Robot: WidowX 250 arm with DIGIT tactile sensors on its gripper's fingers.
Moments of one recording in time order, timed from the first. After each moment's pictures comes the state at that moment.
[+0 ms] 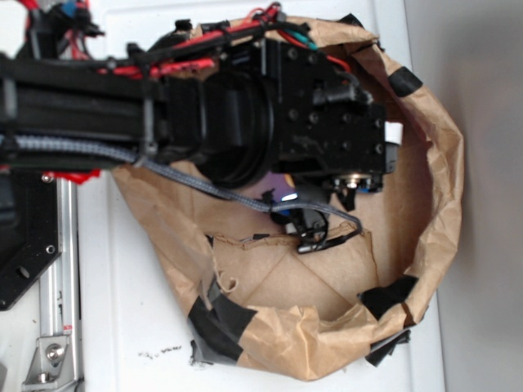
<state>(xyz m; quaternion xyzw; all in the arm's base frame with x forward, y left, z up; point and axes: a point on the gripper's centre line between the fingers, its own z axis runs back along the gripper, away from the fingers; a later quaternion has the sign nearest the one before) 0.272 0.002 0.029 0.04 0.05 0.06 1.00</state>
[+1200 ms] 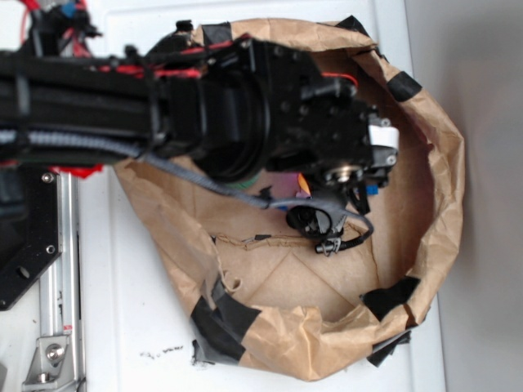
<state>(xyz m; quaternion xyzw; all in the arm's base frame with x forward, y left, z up) 0.299 -0.004 0.017 -0.01 -0.03 0.00 1.00</state>
